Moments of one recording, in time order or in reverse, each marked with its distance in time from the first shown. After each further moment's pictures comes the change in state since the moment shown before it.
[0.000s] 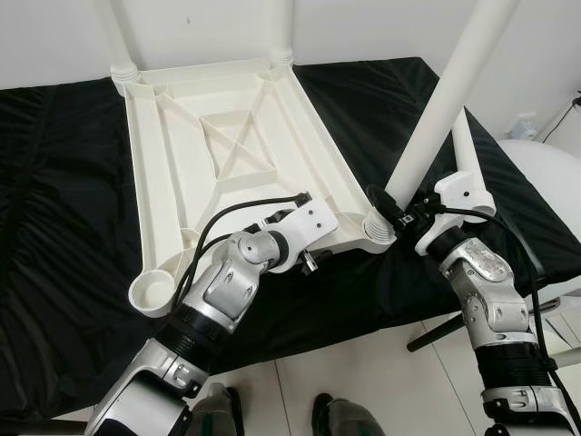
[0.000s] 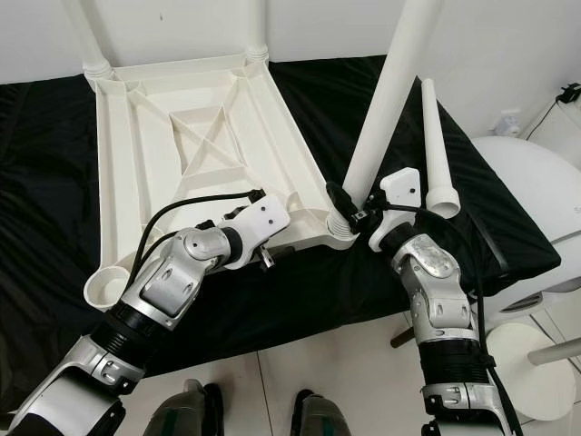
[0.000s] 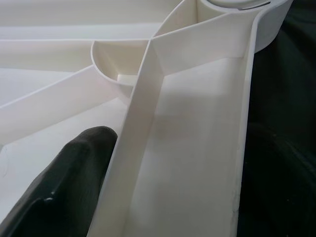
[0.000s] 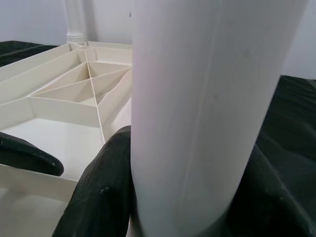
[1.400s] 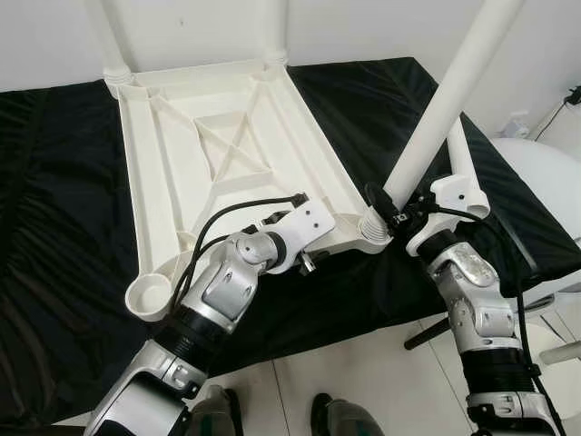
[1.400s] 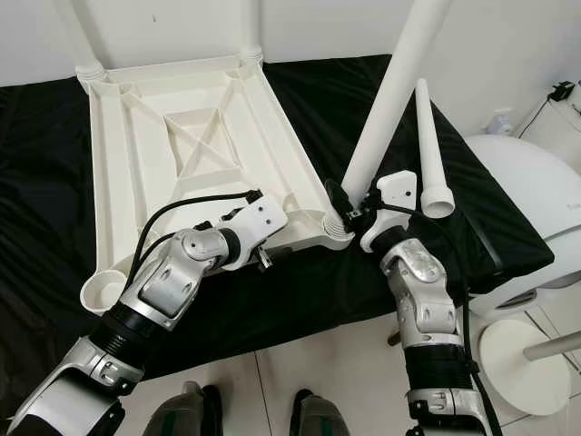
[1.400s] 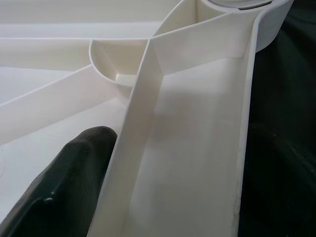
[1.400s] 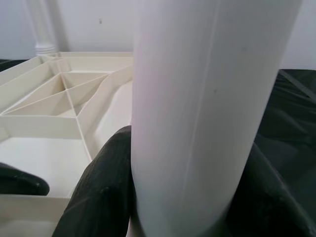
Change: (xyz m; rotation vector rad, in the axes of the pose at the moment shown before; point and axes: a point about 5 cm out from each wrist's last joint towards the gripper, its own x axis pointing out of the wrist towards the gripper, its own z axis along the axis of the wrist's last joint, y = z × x) left arm -0.001 0.001 -0.001 -0.008 0.003 0.005; right arm 0.004 0.006 0.002 0.056 -0.044 -0.173
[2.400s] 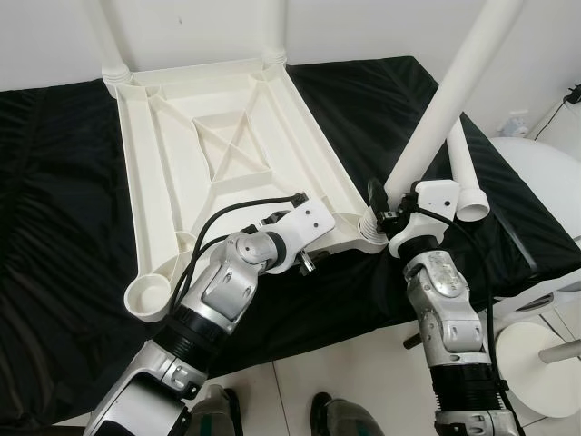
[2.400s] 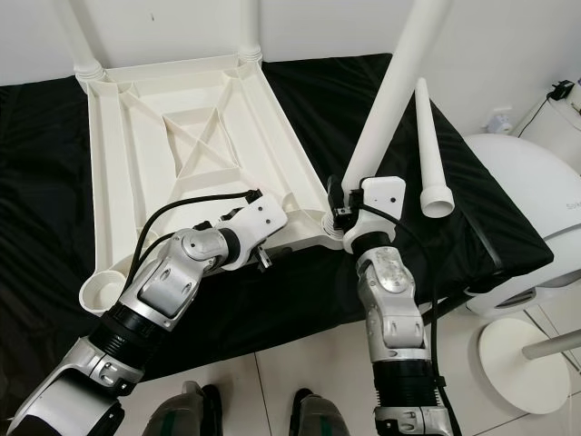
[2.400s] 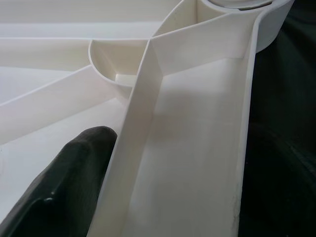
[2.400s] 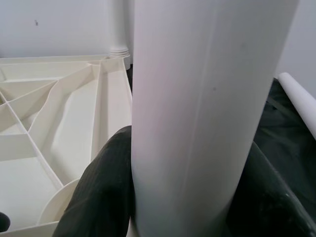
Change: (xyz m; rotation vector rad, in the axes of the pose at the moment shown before) left arm -0.001 0.000 0.000 -0.004 0.002 0.004; right arm 0.002 0.027 0.003 -0.017 -0.039 -0.263
